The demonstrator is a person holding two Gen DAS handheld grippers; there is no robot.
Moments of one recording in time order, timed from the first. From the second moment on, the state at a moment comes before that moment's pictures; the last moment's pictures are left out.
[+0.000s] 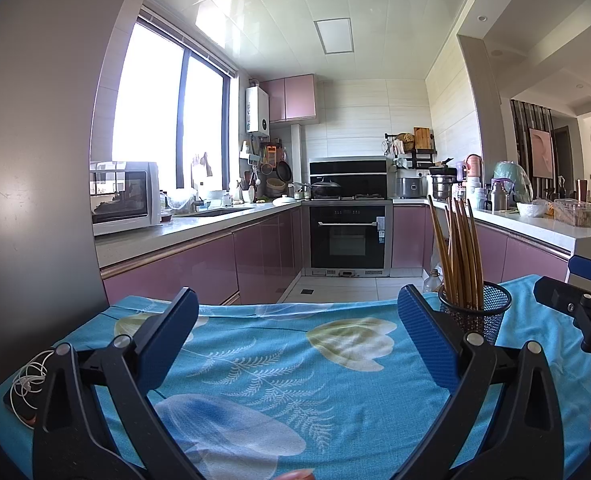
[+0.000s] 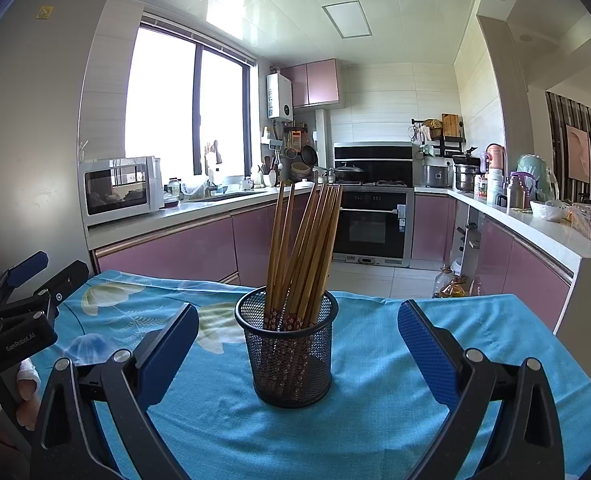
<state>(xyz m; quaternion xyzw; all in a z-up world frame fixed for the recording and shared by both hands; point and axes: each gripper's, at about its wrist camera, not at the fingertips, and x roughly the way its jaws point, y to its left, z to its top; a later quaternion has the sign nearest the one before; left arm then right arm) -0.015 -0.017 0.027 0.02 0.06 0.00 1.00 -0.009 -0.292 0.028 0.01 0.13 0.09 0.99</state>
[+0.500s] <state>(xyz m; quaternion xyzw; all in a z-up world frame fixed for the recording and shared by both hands) -0.015 -0.018 0.028 0.02 0.06 0.00 1.00 -0.009 -0.293 0.027 0.01 0.13 0.09 0.99</state>
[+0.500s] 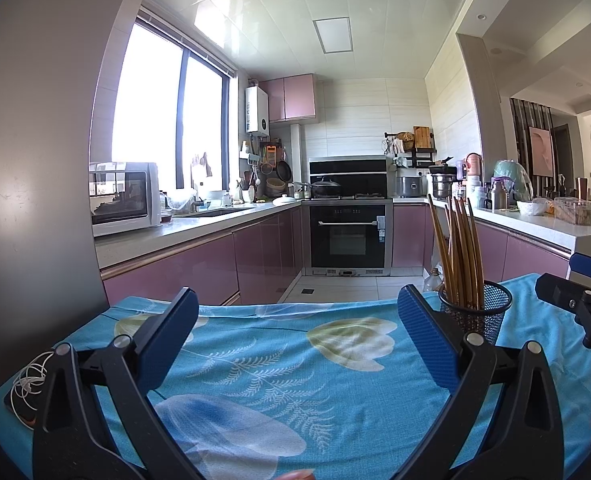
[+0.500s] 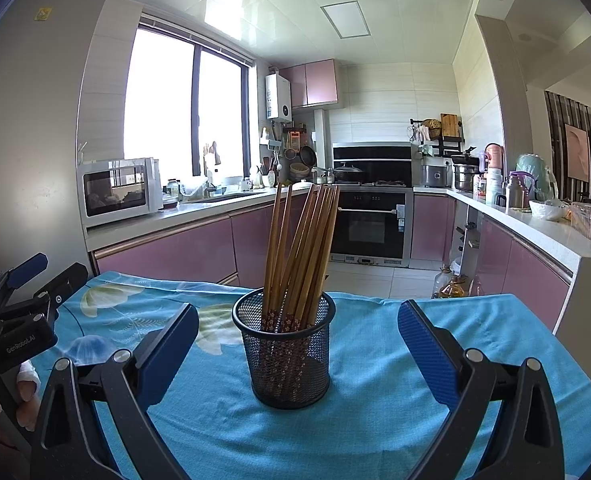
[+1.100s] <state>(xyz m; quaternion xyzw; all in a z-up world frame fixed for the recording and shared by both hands) -0.015 -0.015 0.024 0.02 0.06 0.00 1.00 -0.008 -0.293 0.025 0.01 0.13 0.09 0.99</state>
